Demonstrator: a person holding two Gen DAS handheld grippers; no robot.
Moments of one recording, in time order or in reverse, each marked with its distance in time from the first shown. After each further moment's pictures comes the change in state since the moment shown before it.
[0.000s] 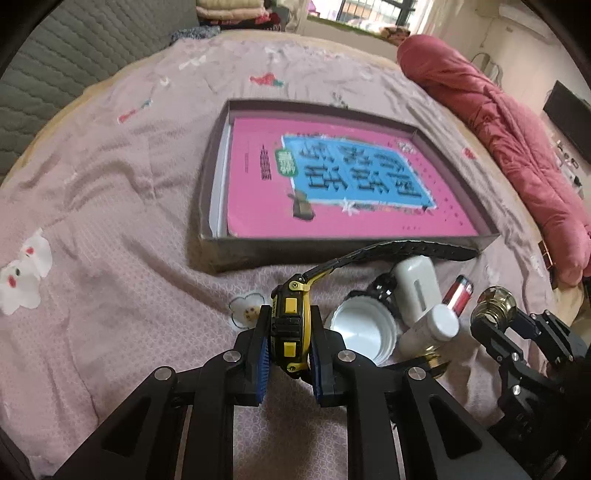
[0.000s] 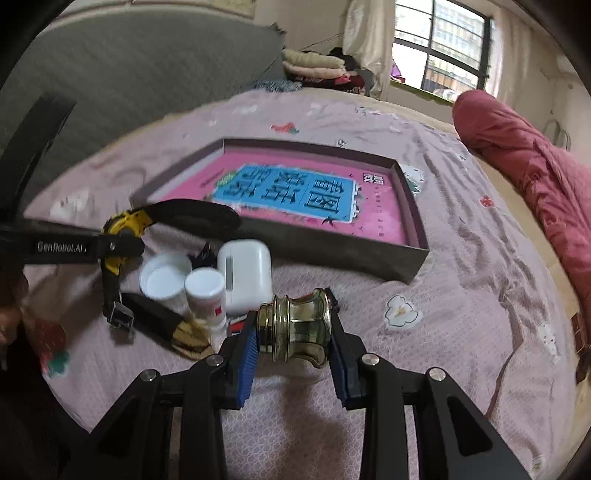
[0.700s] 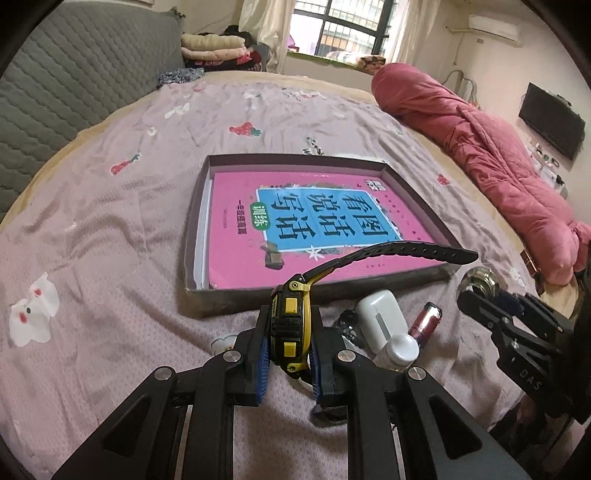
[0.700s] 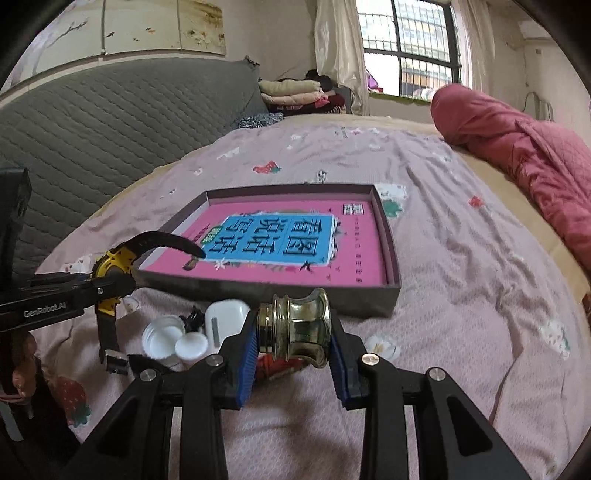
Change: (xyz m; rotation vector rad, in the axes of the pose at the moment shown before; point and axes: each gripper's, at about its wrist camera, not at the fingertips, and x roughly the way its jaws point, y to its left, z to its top) left arm -0.028 -0.014 0.006 0.059 -0.150 -0.037; right arm -0.010 -0.031 0.019 0.116 -0.123 0.030
